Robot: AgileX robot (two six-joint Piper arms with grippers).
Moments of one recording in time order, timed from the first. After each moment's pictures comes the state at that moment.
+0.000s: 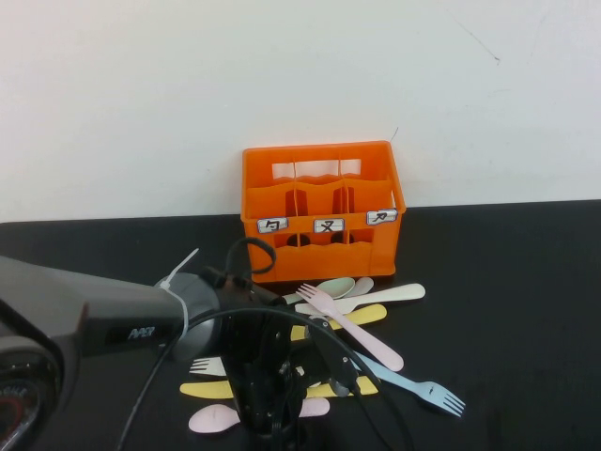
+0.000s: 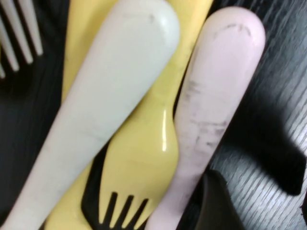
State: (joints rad) right arm -0.03 -0.01 0.02 -0.03 0.42 -0.03; left arm -0.65 2.01 -1.07 -0.11 0.64 0.54
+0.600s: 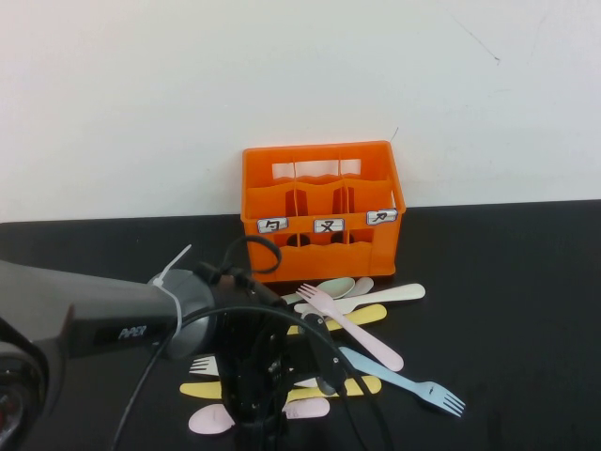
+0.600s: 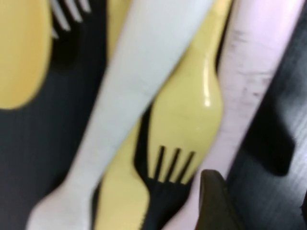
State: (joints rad) right arm -0.03 -0.01 0.02 -0.03 0.42 -0.03; left arm -0.65 1.98 -1.07 0.07 0.67 0.48
